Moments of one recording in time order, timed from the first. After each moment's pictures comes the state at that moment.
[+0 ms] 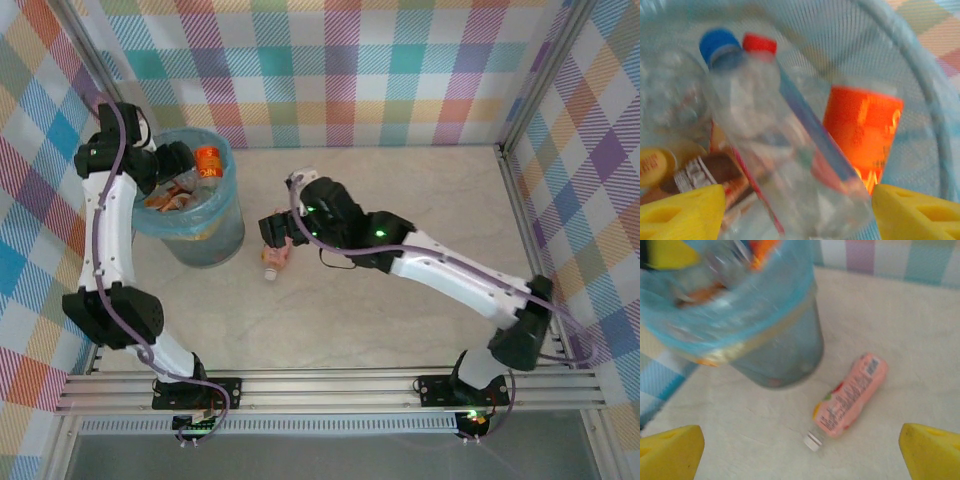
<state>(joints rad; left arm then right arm) 0.16 1.58 1.85 -1.13 0.19 -0.37 1.02 1.61 1.61 -0.57 0.21 0.43</state>
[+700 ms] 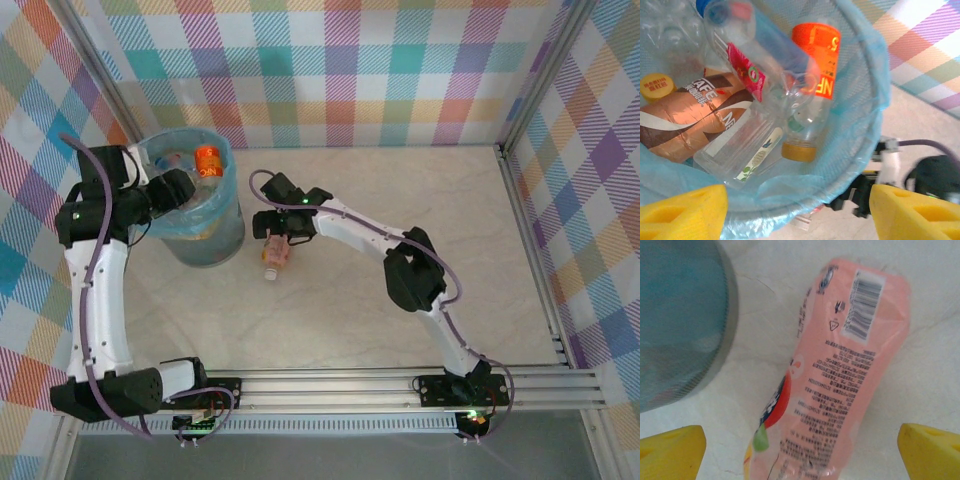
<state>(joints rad) 0.16 1.20 1.59 -1.08 0.24 -0.37 0.87 2.32 2.09 -0.78 0.03 0.66</state>
